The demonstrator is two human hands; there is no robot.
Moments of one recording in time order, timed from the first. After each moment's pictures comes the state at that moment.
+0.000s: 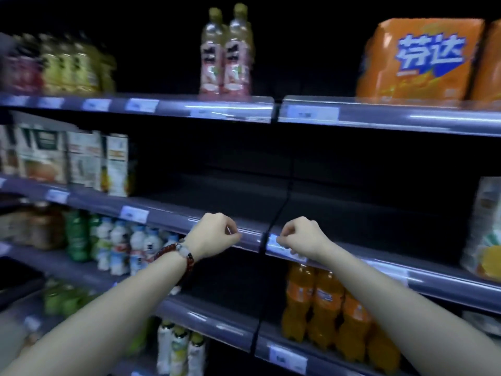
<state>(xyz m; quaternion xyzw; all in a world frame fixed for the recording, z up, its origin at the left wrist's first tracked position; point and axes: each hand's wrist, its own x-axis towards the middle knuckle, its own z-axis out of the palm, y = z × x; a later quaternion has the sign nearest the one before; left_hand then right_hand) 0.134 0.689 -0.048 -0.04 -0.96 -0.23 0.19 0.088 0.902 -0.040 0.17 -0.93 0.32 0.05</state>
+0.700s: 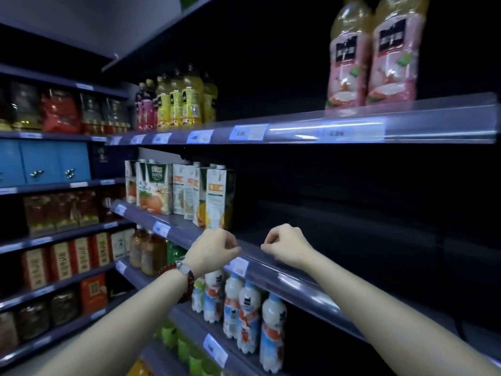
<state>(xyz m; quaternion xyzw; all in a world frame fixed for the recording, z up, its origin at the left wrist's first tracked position) 0.068 0.435 -0.027 0.10 -0.96 -0.16 0.21 -0.041 0.592 -0.024 0.36 -0.86 0.36 0.01</state>
